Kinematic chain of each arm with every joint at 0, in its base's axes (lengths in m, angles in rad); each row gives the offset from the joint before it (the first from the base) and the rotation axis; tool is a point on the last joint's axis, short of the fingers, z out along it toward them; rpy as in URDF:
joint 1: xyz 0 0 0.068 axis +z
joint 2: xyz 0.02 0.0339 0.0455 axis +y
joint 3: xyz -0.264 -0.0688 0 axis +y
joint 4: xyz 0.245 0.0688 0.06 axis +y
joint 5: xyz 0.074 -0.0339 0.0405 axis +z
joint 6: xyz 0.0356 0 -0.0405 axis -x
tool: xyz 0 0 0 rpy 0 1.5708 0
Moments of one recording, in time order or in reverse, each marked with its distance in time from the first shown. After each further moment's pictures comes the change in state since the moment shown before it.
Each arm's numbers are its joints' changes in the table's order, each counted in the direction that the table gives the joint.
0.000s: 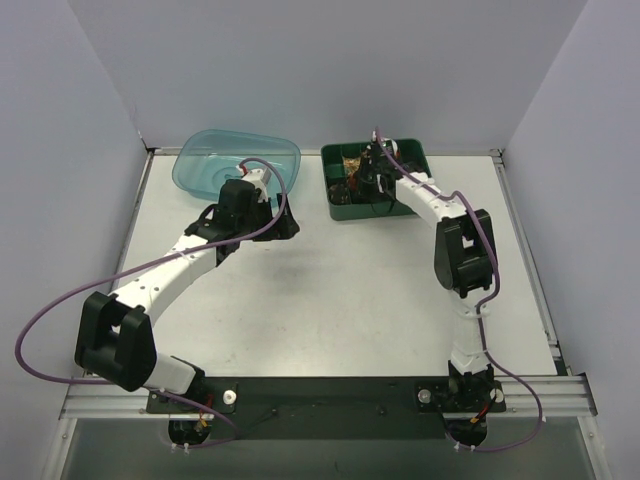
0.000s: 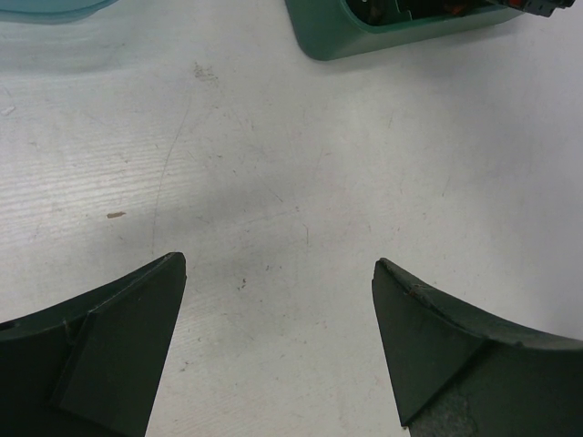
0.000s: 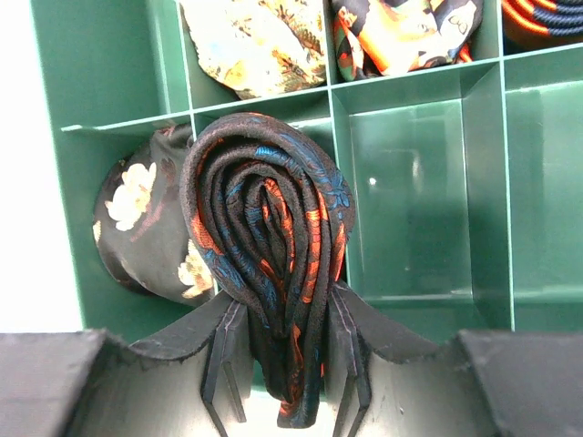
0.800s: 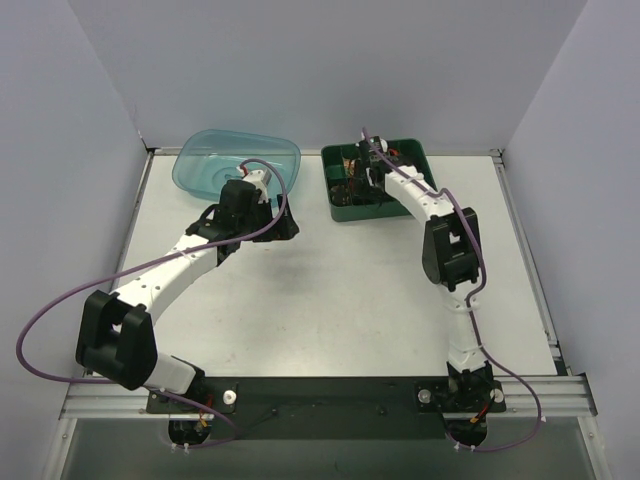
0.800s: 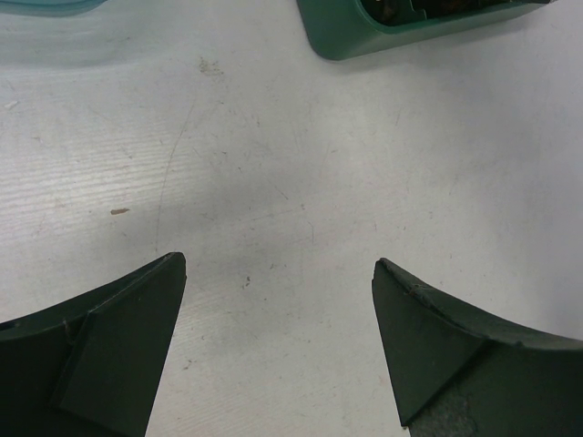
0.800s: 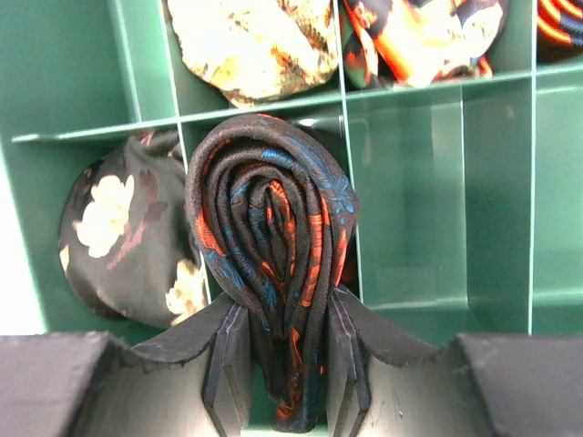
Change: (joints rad) left arm 0.000 0.009 0.001 0.005 0.007 -0.002; right arm 0.031 0.118 -0.213 0.217 -0.078 0.060
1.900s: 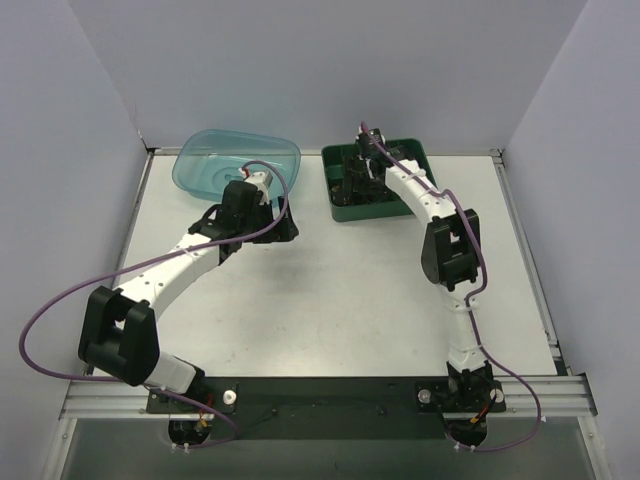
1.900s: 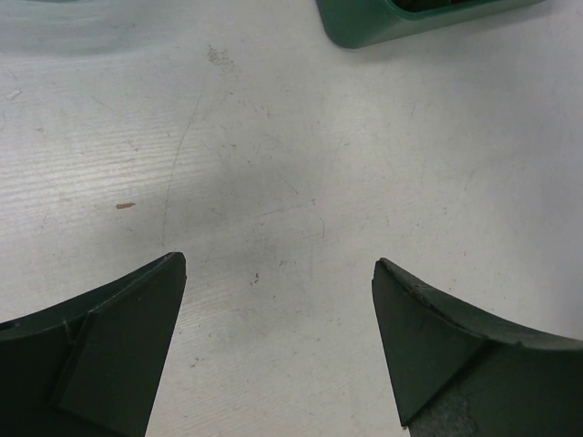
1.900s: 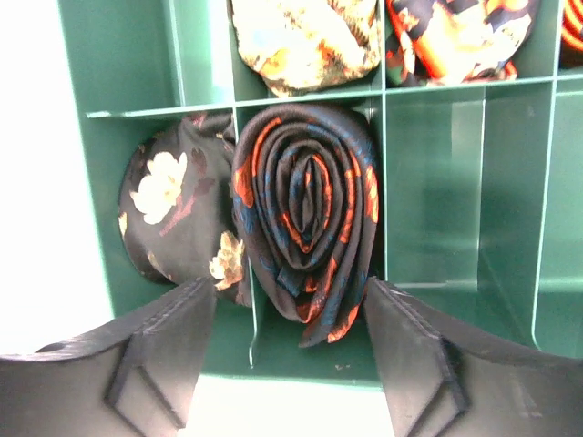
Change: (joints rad) left arm 0.000 0.021 0.000 0.009 0.006 -0.011; right arm 0.003 0.020 -0.128 0.121 0.054 0.031
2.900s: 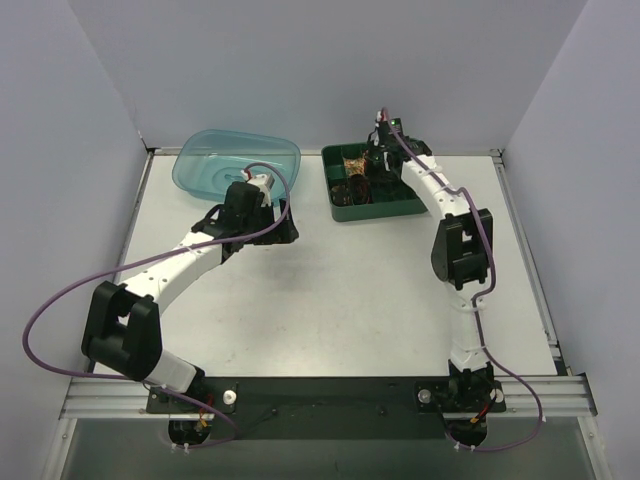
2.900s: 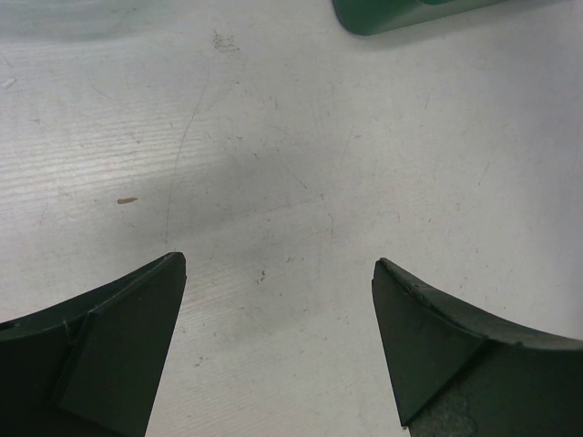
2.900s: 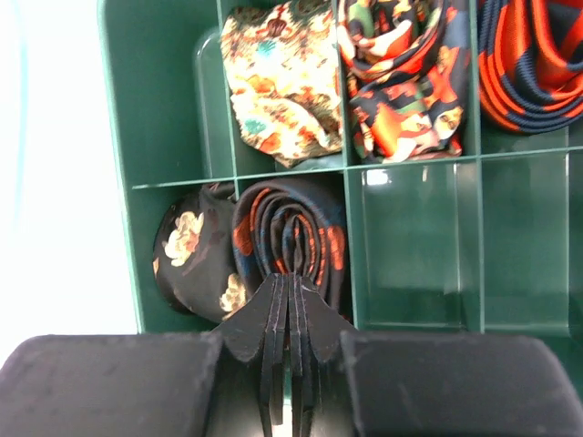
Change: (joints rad) left arm 0.000 0.029 0.000 0.005 0.000 -0.006; right arm -0.074 -0.035 0.011 -0.108 0.108 -0.039
